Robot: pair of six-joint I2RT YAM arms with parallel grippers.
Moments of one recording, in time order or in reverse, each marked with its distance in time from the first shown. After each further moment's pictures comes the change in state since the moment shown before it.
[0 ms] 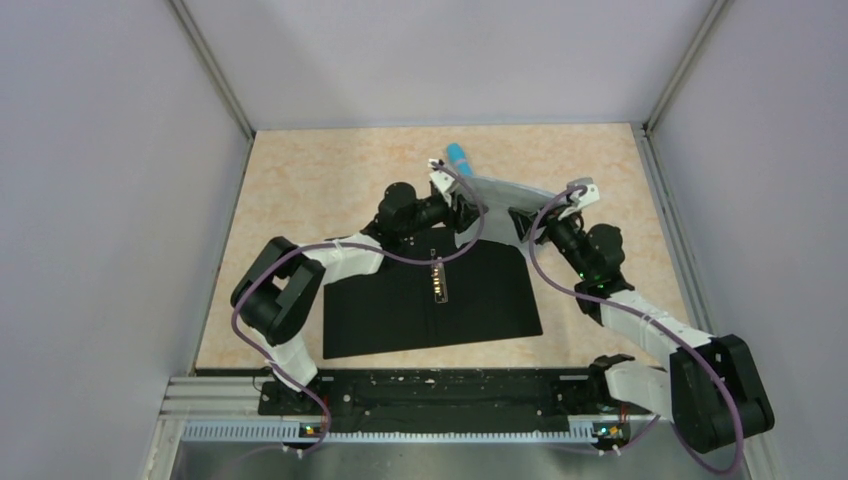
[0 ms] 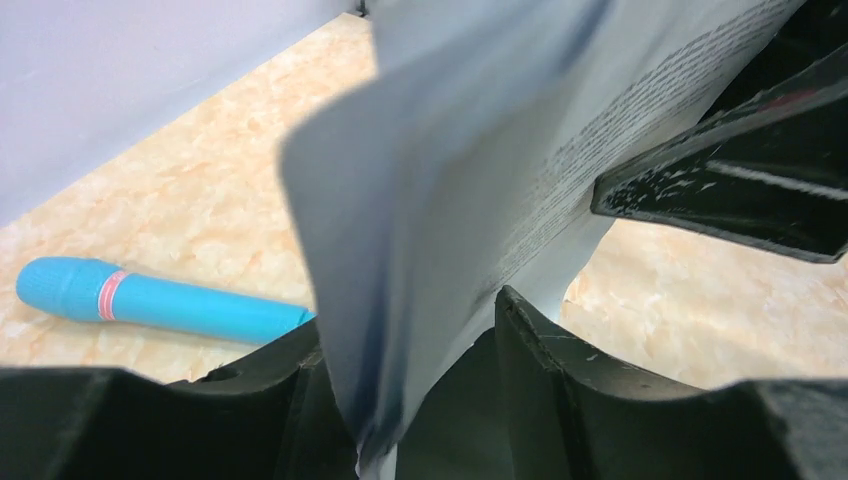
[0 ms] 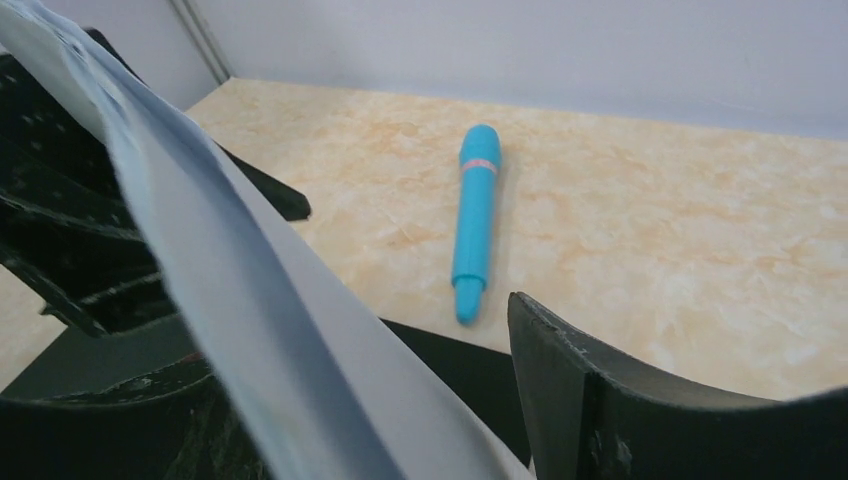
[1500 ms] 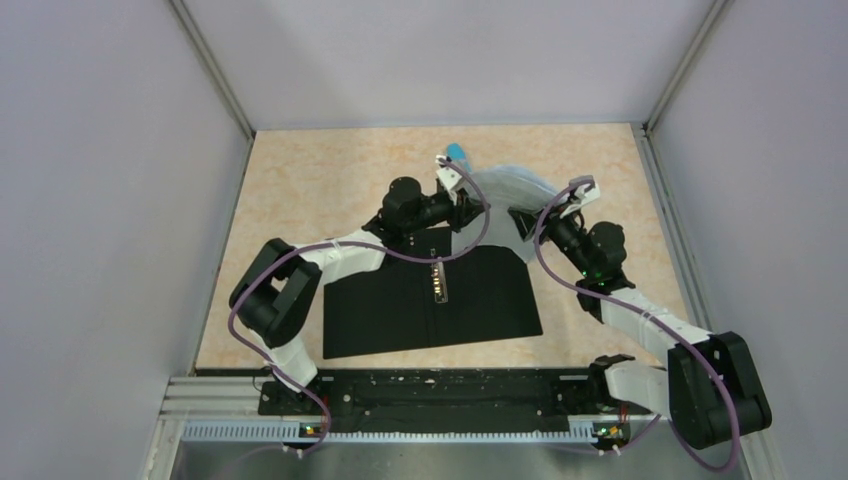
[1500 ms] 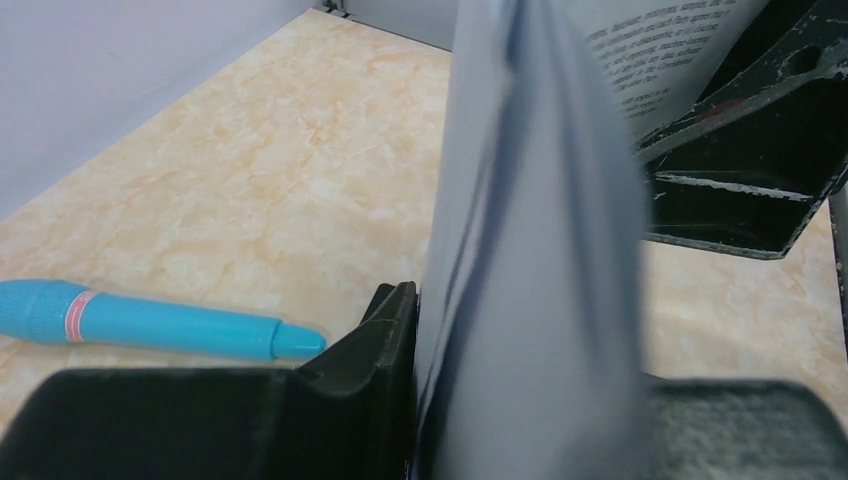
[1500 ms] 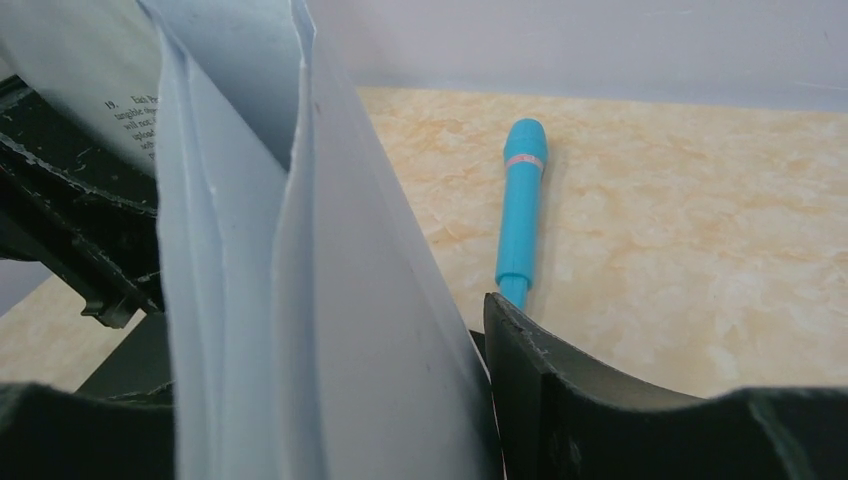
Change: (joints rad) left arm -0.018 -0.014 0.071 -0.114 0.043 0.008; right arm -0.043 0.017 -0.006 0.022 -0.093 0.111
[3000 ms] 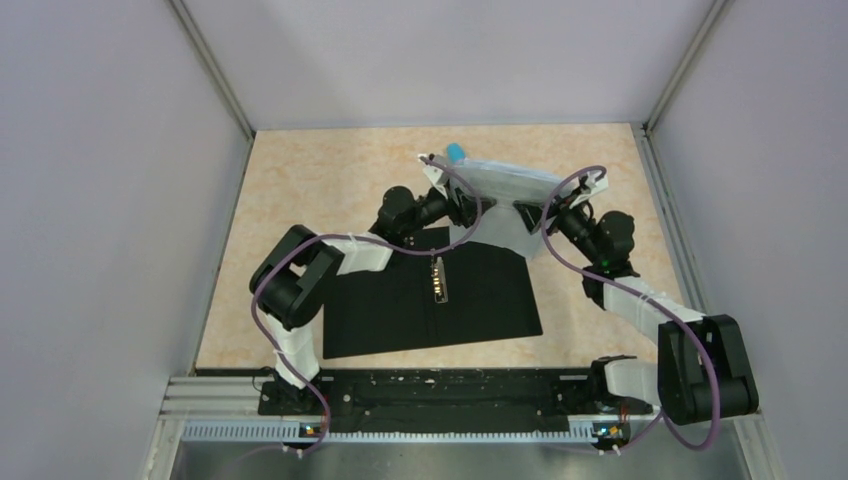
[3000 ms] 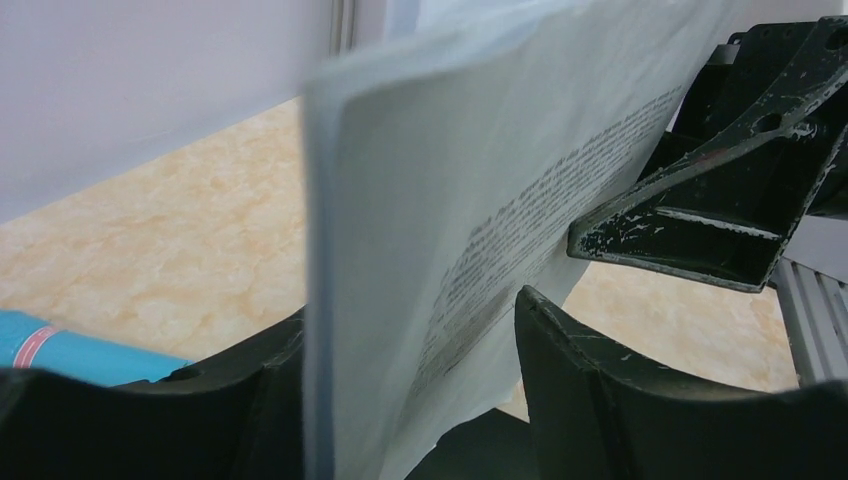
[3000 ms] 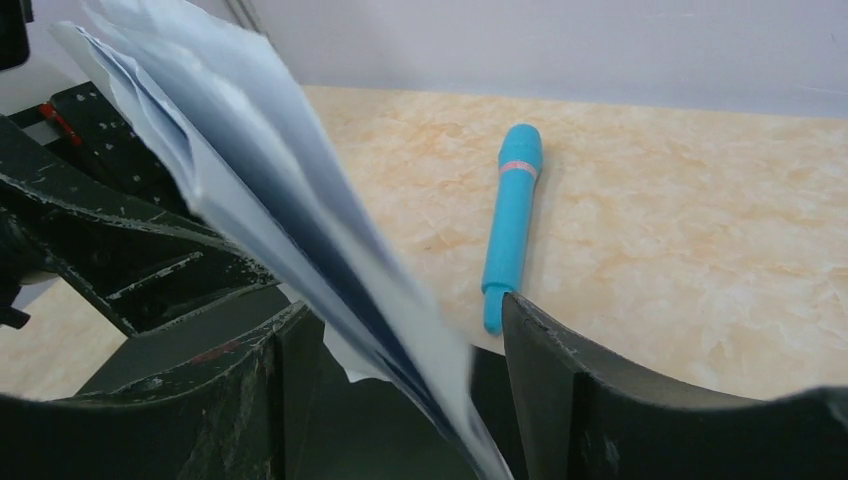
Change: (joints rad) left arm 0.036 0.137 -0.050 0.401 -0.018 -0.242; right arm -0.122 0.100 0.049 0.052 -0.154 0.031
